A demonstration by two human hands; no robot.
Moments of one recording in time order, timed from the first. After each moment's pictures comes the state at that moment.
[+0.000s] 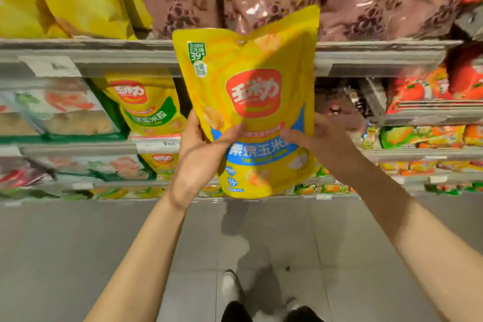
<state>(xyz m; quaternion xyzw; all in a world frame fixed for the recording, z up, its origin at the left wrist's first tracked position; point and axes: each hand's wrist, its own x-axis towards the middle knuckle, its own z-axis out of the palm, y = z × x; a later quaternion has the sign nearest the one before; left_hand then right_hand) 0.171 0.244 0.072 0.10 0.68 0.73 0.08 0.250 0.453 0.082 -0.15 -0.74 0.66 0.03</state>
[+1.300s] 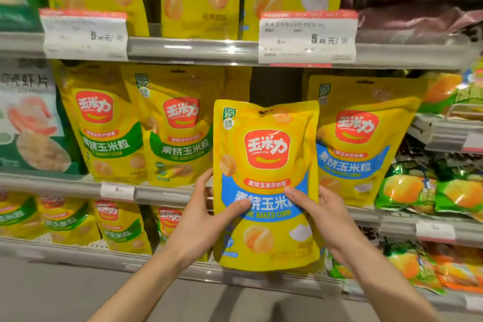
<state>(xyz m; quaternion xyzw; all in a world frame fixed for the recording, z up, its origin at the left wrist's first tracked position) 0.174 0.286 -0.454 0.17 0.74 0.65 0.06 0.238 0.509 -0.439 -0.09 -0.66 0.74 0.12</state>
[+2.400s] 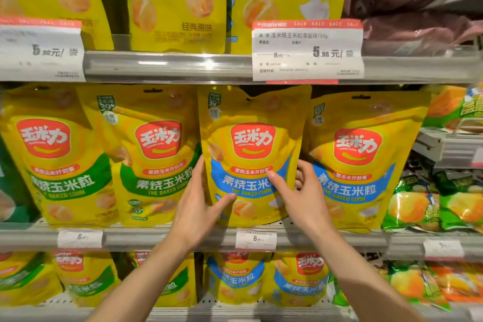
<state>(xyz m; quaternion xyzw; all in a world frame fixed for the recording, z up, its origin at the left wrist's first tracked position) 0.038 0.318 -0.469 0.24 0.81 0.52 -0.09 0.118 0.525 -0.450 -0.12 -0.75 0.57 0.32</state>
